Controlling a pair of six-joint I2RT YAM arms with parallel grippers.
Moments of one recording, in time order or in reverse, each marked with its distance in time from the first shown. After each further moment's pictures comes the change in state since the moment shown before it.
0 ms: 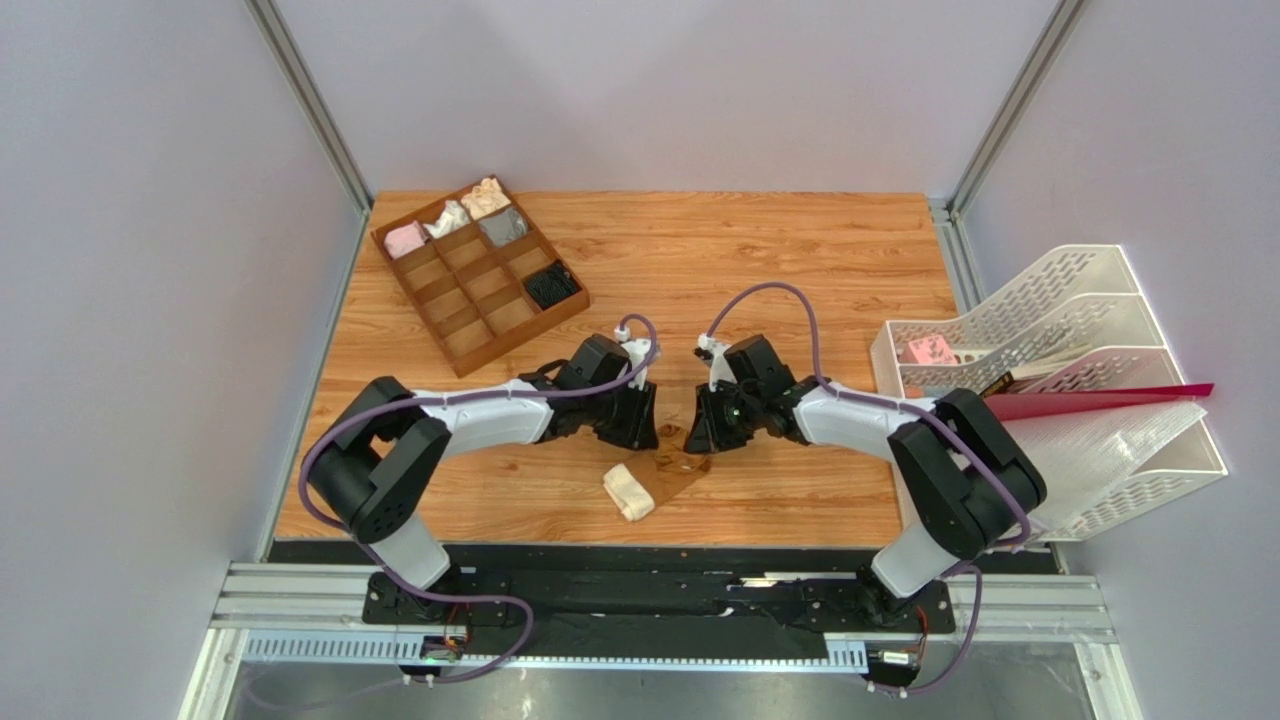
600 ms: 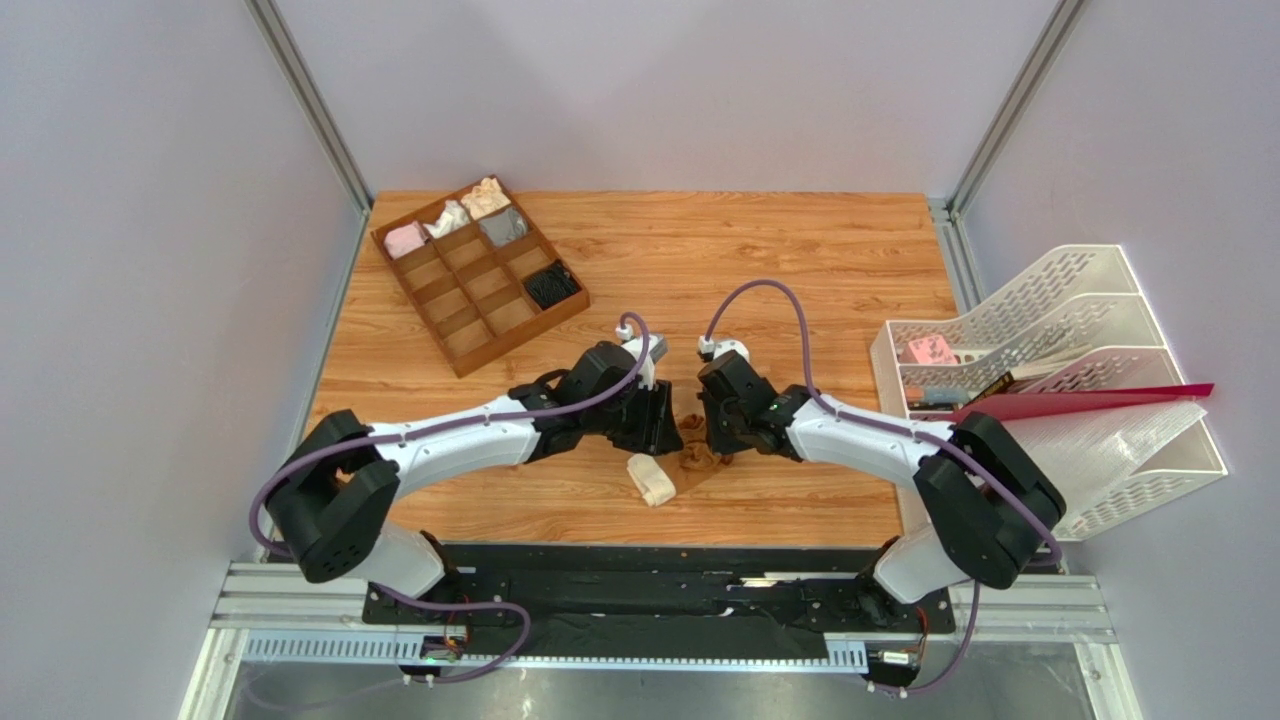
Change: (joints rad) left arm -0.117 -0.195 0.018 -0.060 -0.101 -0.179; right arm 0.164 -0.112 0.033 -0.198 0.551 0.086
